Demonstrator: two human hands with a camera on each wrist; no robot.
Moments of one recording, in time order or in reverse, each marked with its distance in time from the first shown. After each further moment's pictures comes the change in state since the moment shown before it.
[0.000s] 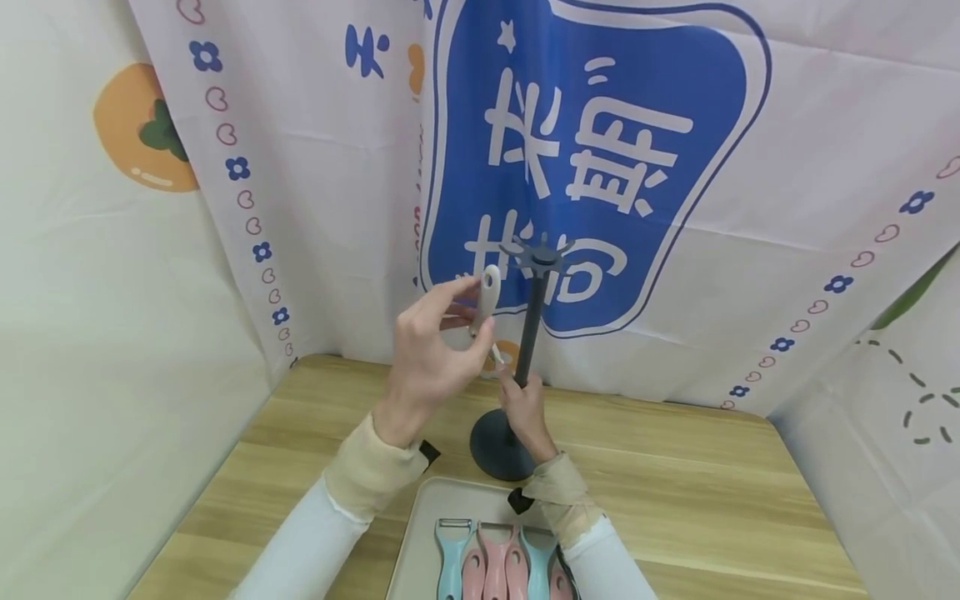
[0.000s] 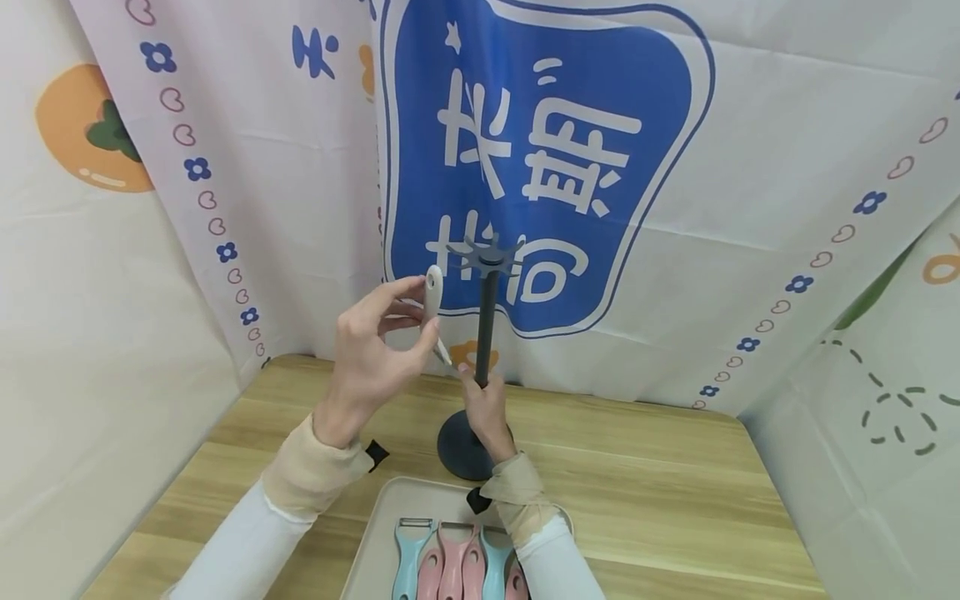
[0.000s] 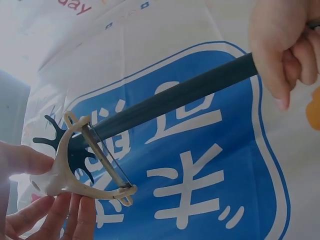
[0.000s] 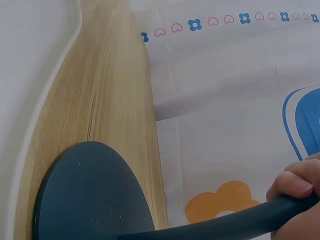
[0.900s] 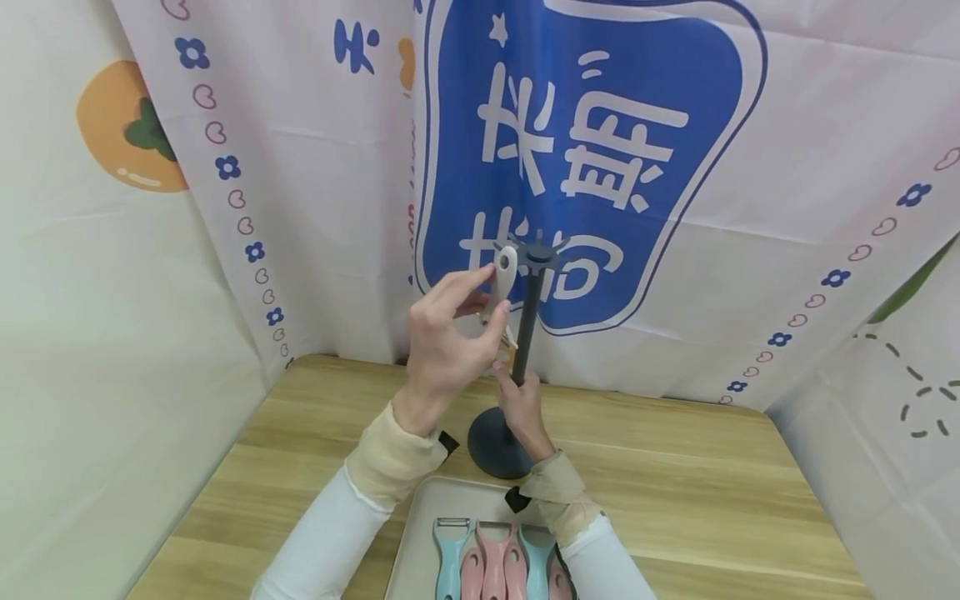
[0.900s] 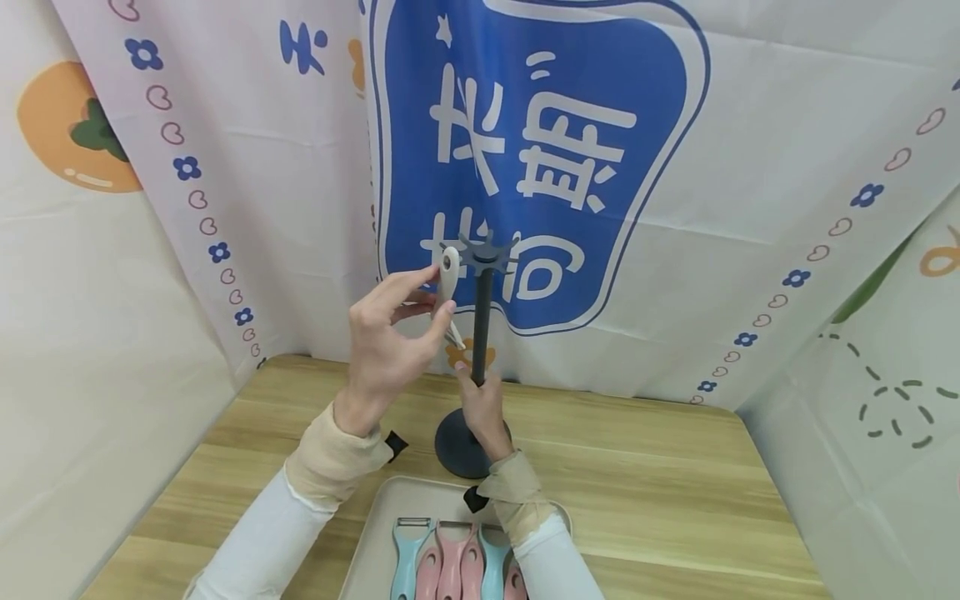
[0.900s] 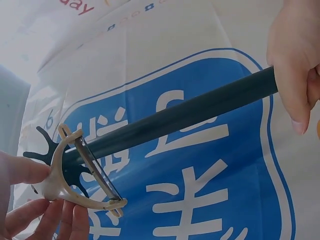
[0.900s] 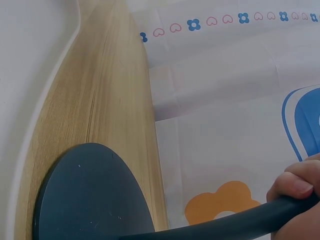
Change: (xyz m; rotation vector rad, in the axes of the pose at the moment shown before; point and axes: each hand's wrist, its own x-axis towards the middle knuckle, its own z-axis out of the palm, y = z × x) left_hand 0.012 0.002 0.025 -0.057 0.085 0.029; right_hand 0.001 0.001 -0.001 0.016 0.007 -0.004
